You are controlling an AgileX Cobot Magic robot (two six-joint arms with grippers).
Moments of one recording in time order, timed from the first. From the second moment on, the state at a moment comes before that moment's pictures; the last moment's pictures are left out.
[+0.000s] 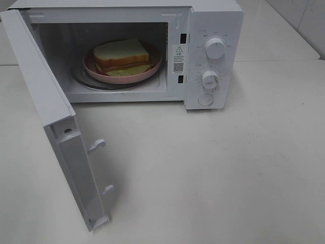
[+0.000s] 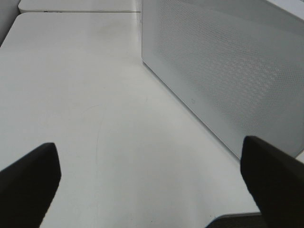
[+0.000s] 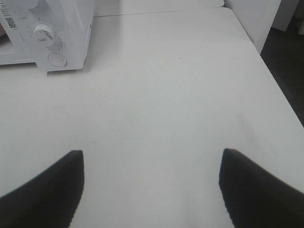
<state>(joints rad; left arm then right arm) 0.06 0.00 -0.52 -0.17 1.08 0.10 0.01 0.00 -0.50 -0.08 1.01 0.12</state>
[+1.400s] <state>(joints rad) 0.06 0.11 -0.54 -0.16 0.94 0.06 0.01 0.00 -0.50 -0.08 1.01 0.12</state>
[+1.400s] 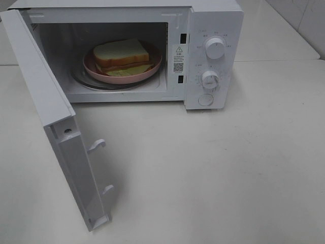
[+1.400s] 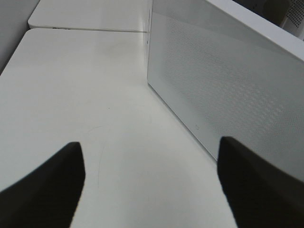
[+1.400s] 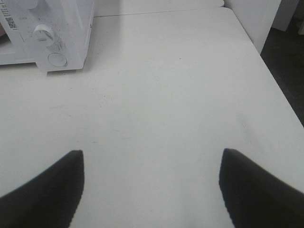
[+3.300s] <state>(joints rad) 0.06 1.00 -0.22 0.41 -0.57 -0.22 0.01 0.00 -0.50 -0.08 1.01 0.12</state>
